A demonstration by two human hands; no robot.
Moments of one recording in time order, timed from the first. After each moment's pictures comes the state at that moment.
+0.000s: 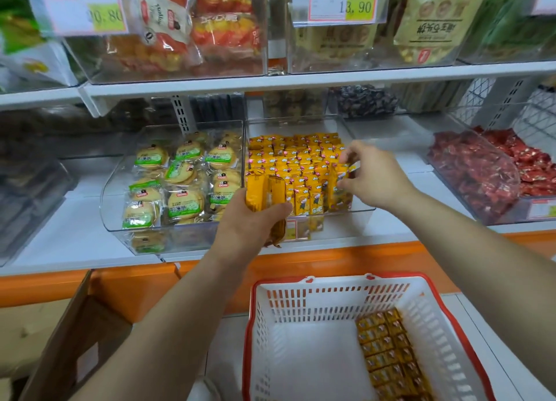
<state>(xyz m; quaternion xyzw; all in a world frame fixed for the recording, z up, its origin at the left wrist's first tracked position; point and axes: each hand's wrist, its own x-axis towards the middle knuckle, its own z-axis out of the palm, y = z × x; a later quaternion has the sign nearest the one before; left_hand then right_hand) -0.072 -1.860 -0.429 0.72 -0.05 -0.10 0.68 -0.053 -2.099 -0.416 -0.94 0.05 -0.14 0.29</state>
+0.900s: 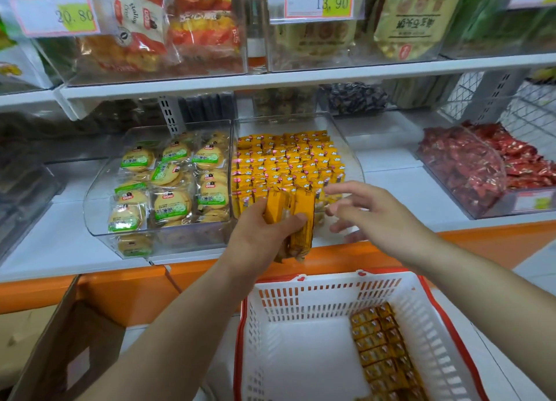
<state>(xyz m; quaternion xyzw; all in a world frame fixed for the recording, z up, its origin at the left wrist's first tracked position) -0.088 -1.886 -0.436 0.74 -0.08 -0.17 0.65 -0.135 -2.080 -0.421 -0.81 0.06 -0.01 0.59</state>
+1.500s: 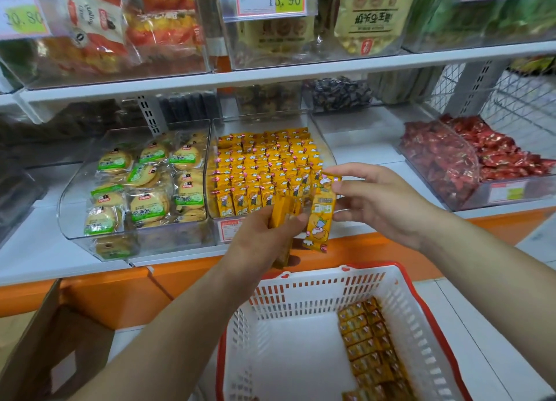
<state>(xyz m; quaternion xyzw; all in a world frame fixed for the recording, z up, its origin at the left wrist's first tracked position) -0.108 -1.921 -0.442 0.70 -0.09 -0.25 0.66 -0.138 -2.124 -0.409 -0.66 0.07 0.02 0.75</state>
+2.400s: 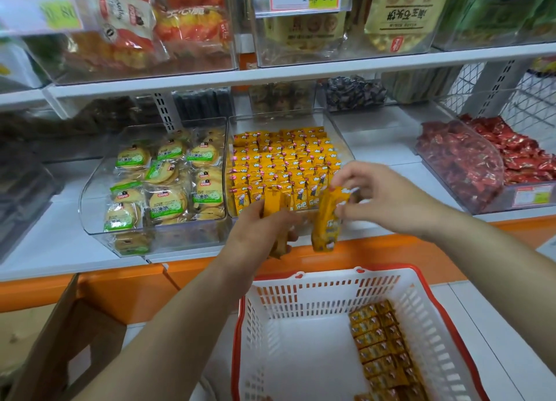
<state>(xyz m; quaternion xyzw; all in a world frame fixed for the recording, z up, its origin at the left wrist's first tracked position) -0.087 -1.894 -0.442 0.72 -0.03 -0.21 0.66 -0.123 -2.112 -0.408 -0.86 -0.03 -0.01 0.51</state>
